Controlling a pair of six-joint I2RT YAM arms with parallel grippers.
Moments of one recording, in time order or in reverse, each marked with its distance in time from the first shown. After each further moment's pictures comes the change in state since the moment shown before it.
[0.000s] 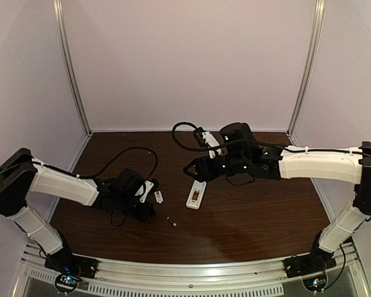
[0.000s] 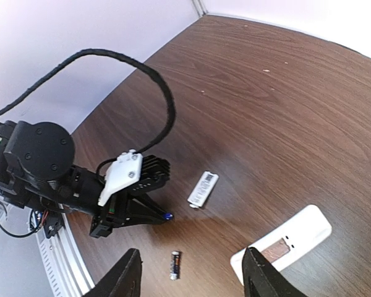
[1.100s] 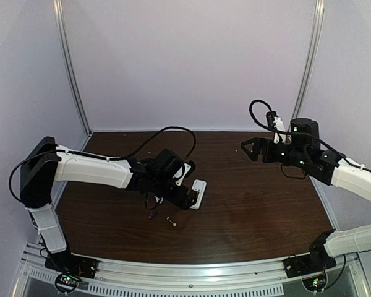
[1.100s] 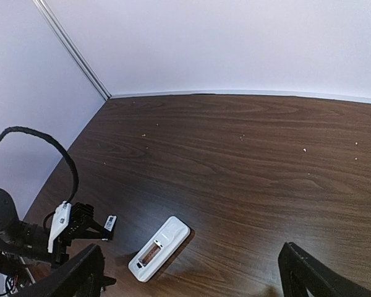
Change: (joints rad) left arm -0.139 0.229 0.508 -0.194 -0.091 0.019; right arm -0.388 -0.495 -0.320 -0.016 0.069 0.008
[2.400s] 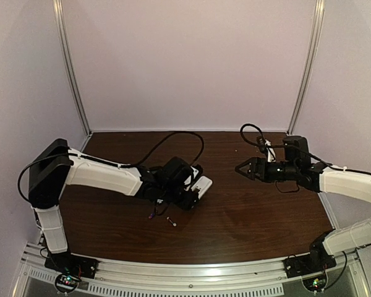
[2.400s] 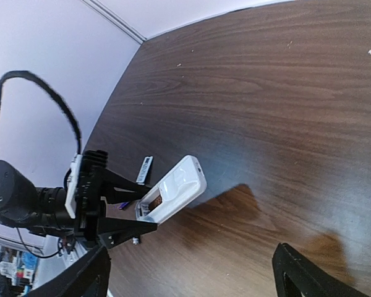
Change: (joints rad) left arm -0.060 0.139 0.042 0.095 -0.096 -0.013; right arm -0.097 0.109 -0.165 0.106 -0.386 0.119
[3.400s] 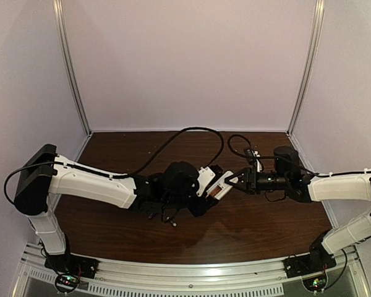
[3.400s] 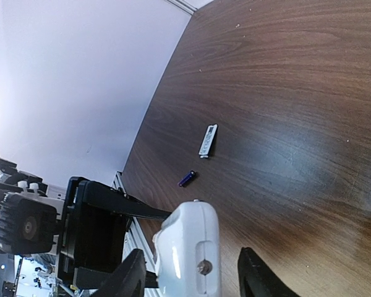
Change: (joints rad) left arm -0.159 -0.123 -0.059 0.256 -0.026 0.195; right arm 0.113 0.105 -0.133 0.366 -0.189 0.279
